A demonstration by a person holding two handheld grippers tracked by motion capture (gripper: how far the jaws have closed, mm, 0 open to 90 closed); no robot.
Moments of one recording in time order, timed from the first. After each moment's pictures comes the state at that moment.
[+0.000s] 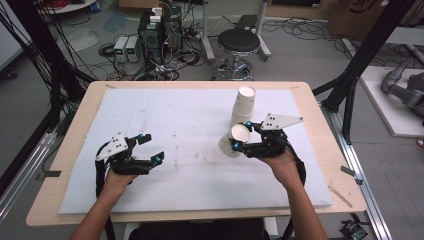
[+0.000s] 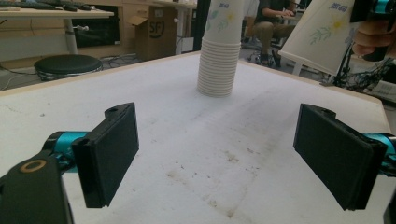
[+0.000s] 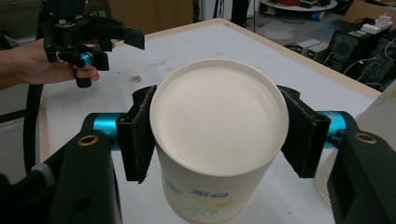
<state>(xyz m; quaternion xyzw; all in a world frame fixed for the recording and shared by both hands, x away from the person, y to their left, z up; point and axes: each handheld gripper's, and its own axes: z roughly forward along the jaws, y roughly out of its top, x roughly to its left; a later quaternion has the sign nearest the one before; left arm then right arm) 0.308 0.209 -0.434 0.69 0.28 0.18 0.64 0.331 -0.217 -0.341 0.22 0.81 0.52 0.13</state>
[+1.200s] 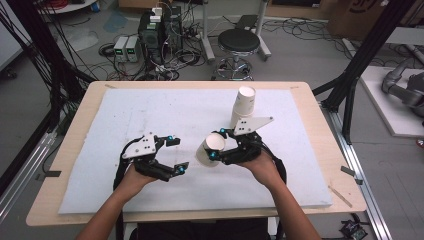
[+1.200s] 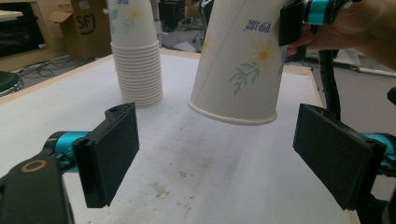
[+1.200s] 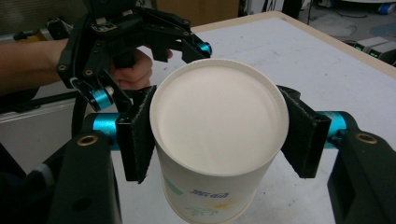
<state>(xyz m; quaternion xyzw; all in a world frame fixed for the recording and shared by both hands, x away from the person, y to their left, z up) 0.311 0.144 -0.414 0.75 0.15 0.11 0.63 0.331 -0.160 -0.350 0.16 0.84 0.52 0.06</state>
